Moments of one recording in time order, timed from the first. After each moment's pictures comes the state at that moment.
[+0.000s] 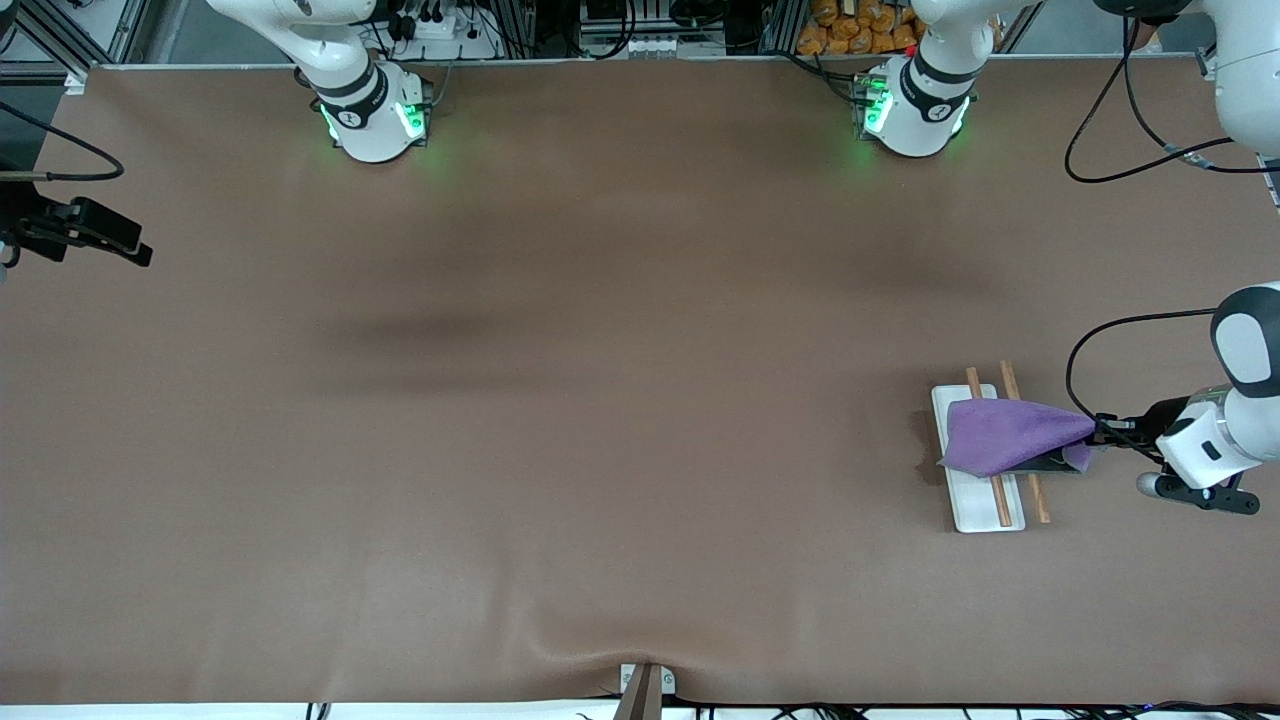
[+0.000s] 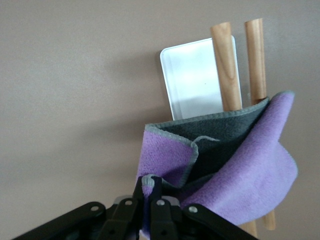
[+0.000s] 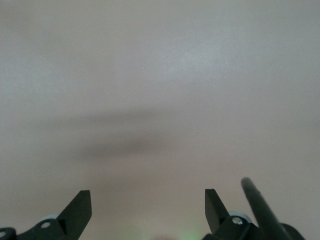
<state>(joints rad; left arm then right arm) 0.29 0.60 -0.13 -1.47 -0.01 1.93 0.38 -0.06 -0.02 0.00 -1.58 0.01 1.50 0.01</state>
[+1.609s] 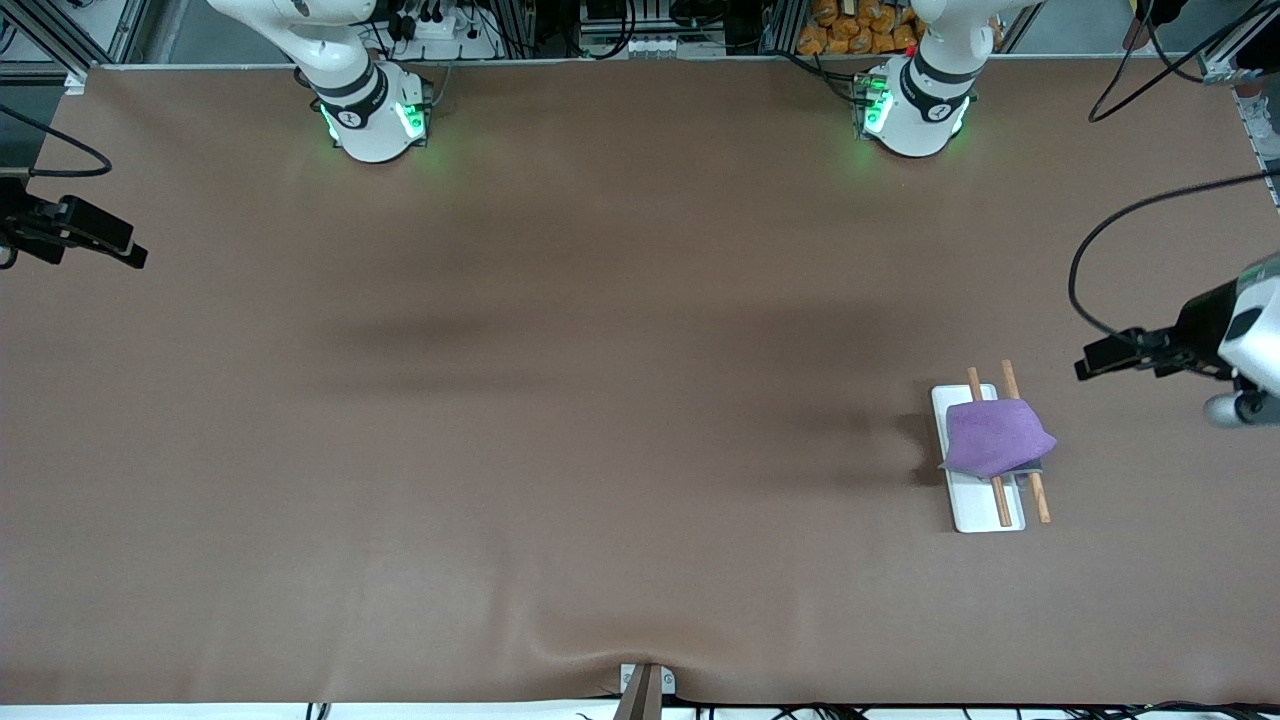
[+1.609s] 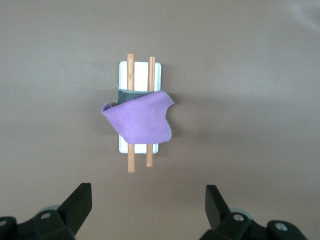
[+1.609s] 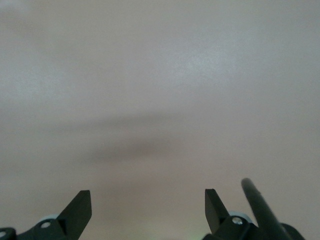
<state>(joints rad) 0.27 0.23 -0.31 -1.44 -0.02 1.66 -0.08 -0.08 -0.02 0.00 -1.57 0.05 1.50 0.01</state>
